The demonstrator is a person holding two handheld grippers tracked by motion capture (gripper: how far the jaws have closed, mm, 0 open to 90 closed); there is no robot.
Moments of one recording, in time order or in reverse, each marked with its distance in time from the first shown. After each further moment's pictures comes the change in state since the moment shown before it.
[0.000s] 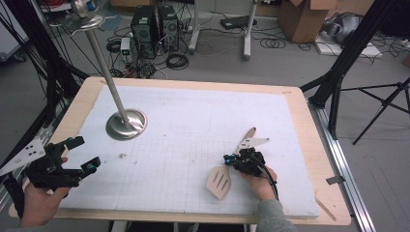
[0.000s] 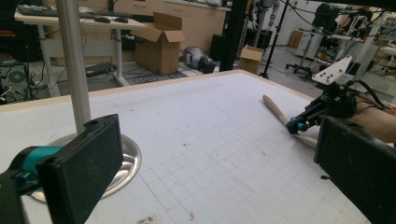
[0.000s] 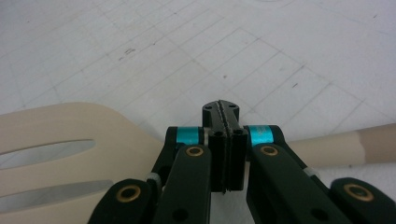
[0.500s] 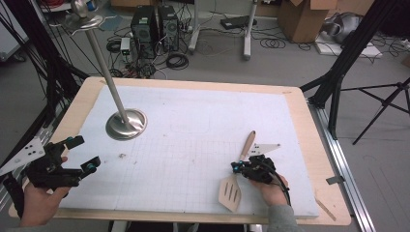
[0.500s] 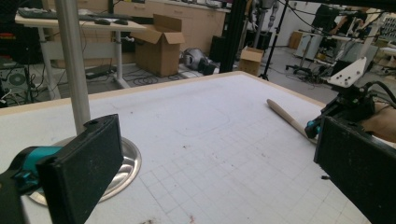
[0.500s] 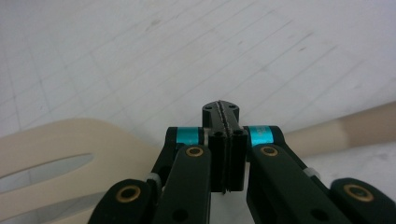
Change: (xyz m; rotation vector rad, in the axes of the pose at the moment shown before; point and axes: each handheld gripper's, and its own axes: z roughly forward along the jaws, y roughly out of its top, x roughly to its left) left arm -0.001 0.001 0.001 -0.007 -0.002 0.003; right arm 0.001 -0.016 -0.030 0.002 0.043 -0.002
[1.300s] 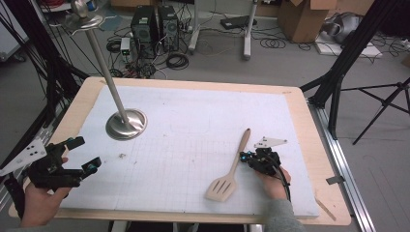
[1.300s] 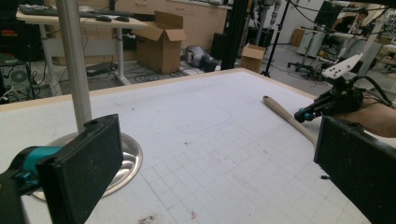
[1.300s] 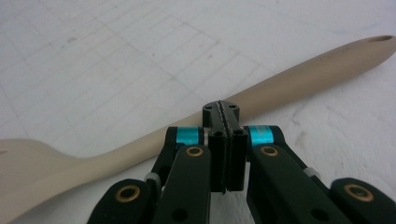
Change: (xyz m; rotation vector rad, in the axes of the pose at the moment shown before) left arm 0.000 -0.003 -0.001 0.014 0.011 0.001; right arm -0.030 -0.002 0.003 -0.035 -0.160 0.043
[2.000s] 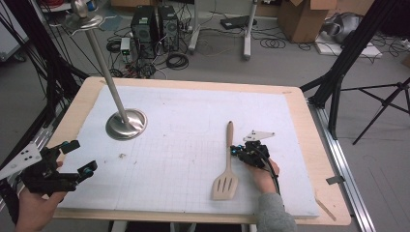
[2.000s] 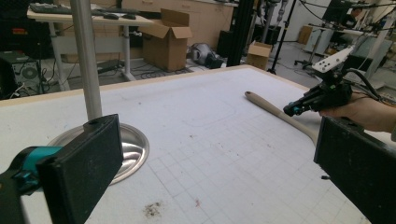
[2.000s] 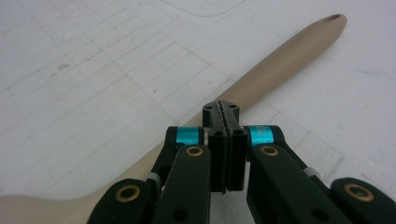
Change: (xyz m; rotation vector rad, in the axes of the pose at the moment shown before) left arm -0.001 -0.004 -0.011 0.009 0.029 0.000; right arm 0.004 0.021 0.029 -0.013 0.014 -0.027
